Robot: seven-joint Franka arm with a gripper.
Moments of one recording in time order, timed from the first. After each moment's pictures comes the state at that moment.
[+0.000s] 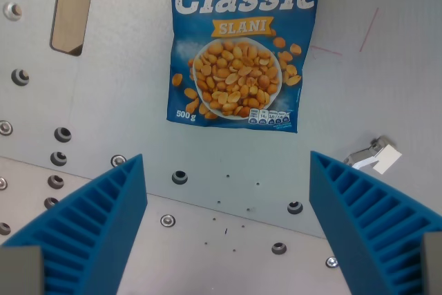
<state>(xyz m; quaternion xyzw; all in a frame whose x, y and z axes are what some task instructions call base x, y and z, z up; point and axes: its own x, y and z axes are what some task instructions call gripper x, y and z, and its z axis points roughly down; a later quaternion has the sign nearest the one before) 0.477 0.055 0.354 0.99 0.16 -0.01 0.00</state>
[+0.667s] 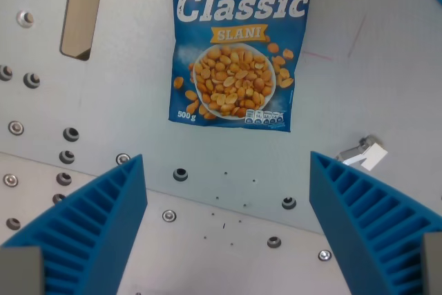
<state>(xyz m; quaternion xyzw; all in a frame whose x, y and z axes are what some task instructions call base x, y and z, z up) 0.481 0.056 0.394 0.99 0.16 0.00 0.00</state>
